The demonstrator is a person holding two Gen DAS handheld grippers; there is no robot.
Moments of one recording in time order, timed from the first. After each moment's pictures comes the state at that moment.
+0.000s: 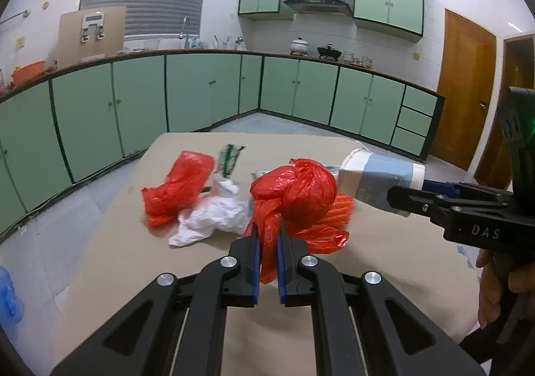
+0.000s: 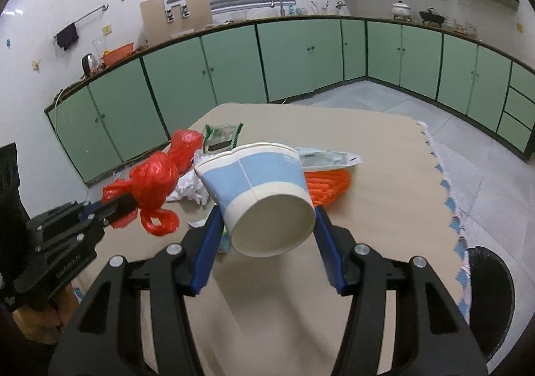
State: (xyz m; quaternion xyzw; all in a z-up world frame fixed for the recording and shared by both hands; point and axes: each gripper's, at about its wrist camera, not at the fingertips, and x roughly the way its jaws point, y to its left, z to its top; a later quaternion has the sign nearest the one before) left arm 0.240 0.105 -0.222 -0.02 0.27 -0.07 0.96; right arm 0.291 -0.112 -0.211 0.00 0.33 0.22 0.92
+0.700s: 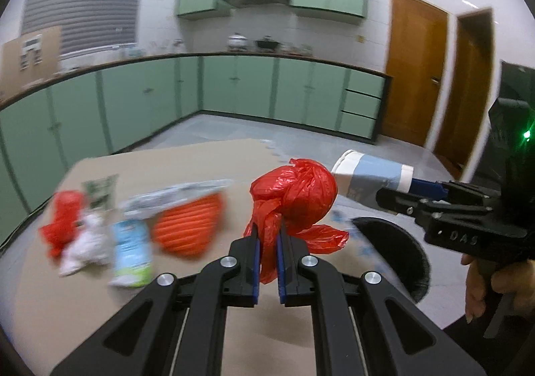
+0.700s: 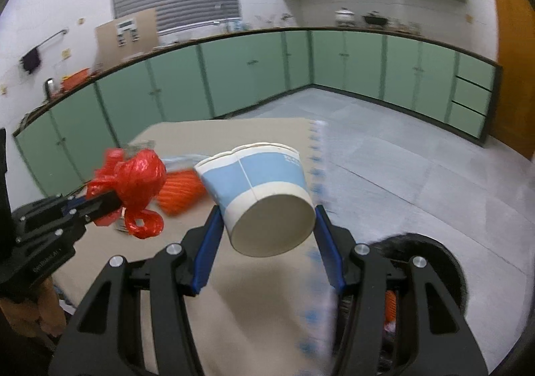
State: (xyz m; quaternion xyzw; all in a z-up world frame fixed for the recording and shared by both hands) left arm 0.260 -0.065 -0.203 0.02 0.28 -0.20 0.94; right arm 0.271 -0.288 -0.210 0.02 0.32 0.10 0.94
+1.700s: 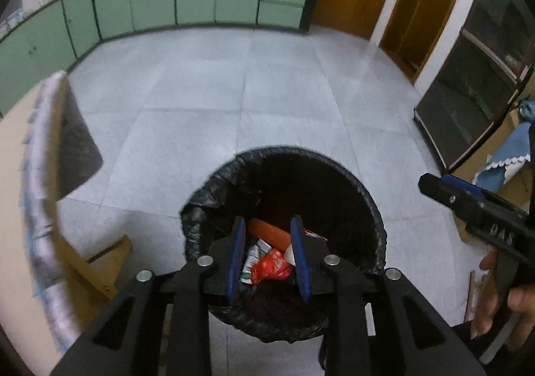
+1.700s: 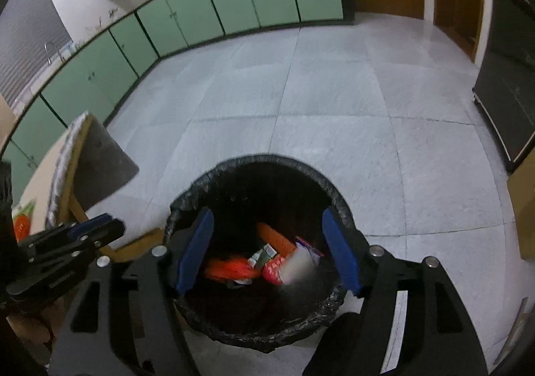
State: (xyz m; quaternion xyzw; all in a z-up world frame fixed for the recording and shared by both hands) left arm 0.374 -0.361 -0.318 0.10 0.46 -0.31 0.82; right arm 0.283 -0.562 -0.326 0.20 0.41 -0.14 0.88
